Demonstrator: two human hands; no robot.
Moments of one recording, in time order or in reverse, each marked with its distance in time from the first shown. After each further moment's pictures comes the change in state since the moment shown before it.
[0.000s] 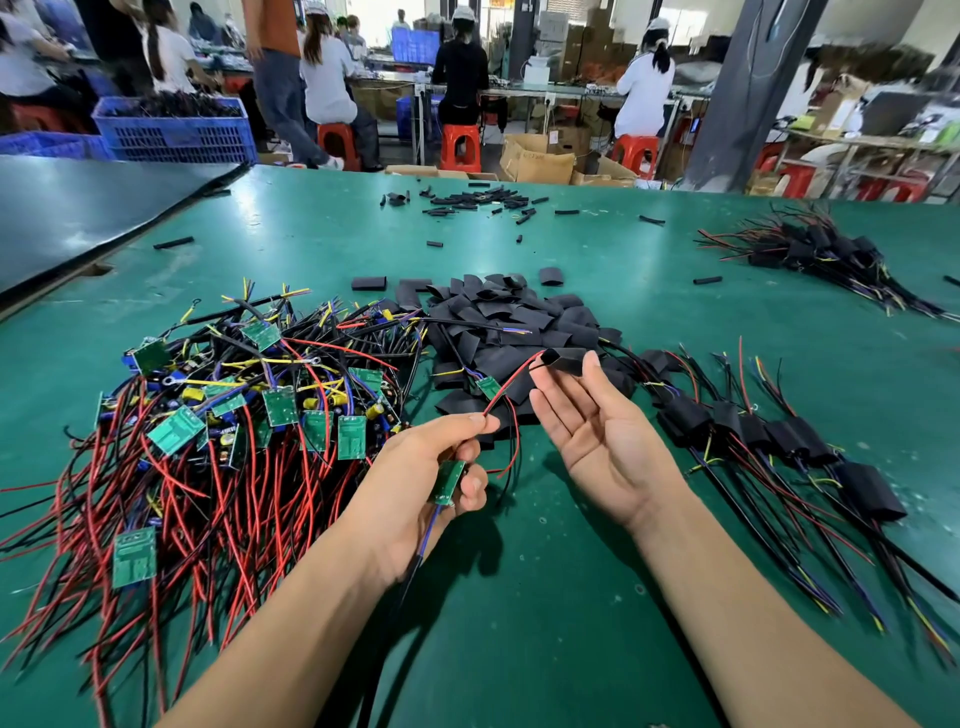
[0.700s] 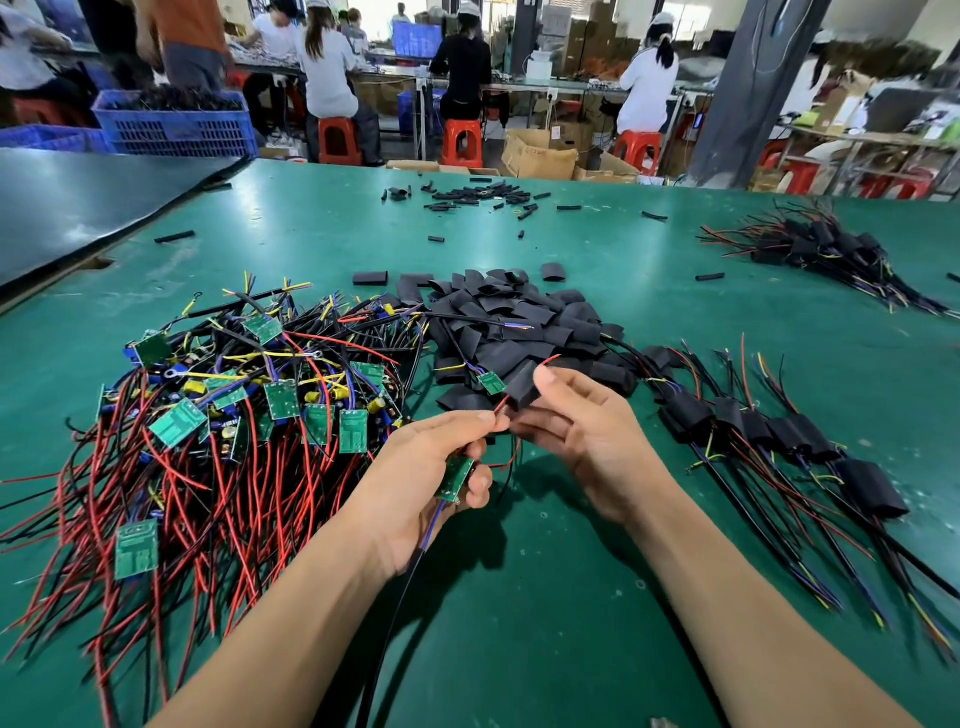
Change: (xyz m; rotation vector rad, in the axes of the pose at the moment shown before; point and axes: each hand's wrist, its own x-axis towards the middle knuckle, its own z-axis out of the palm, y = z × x) left_hand -0.006 0.003 0.003 0.100 -0.002 -0.002; right_hand -0.005 0.009 -0.003 -0.479 -0.129 -0.100
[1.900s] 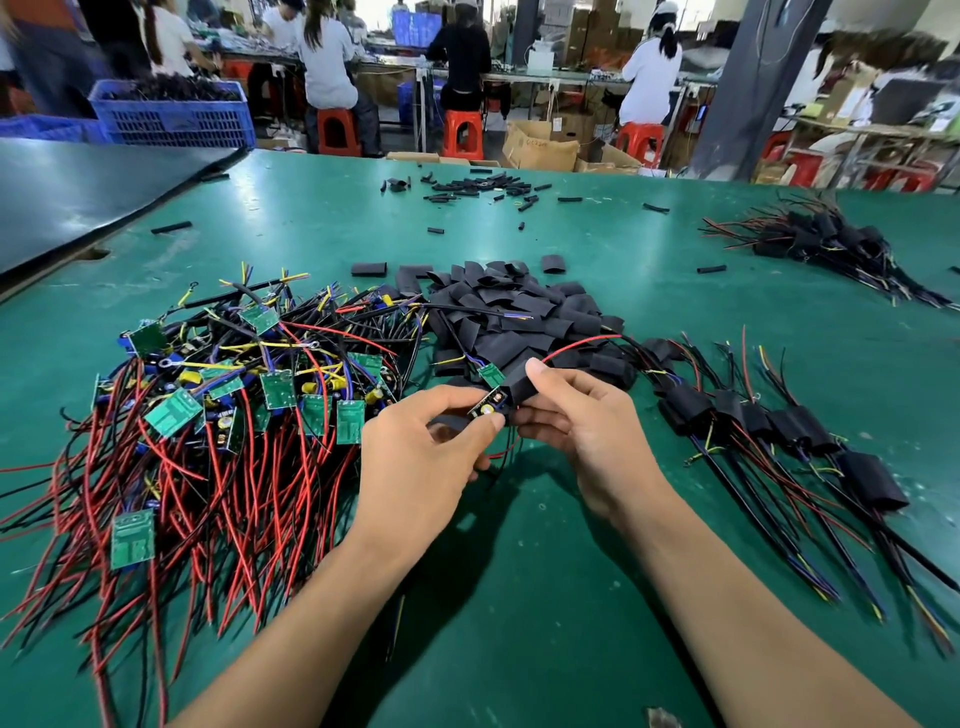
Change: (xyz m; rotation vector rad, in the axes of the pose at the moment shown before) left_hand -0.012 -0.005 0.011 0.553 0.359 0.465; right_hand -0.006 0.003 0.011 -0.143 0.157 -0.035
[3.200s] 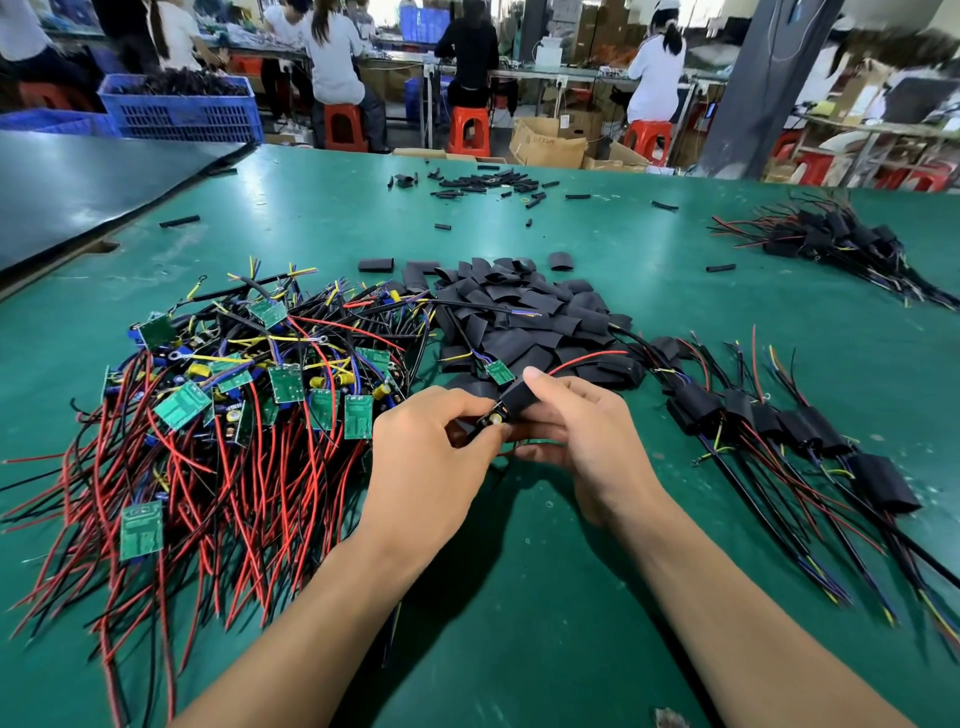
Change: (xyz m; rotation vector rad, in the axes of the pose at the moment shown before) left_hand -0.001 -0.004 0.000 0.277 0.066 0.238; right_hand -0.007 0.000 0.009 -0.051 -0.025 0.093
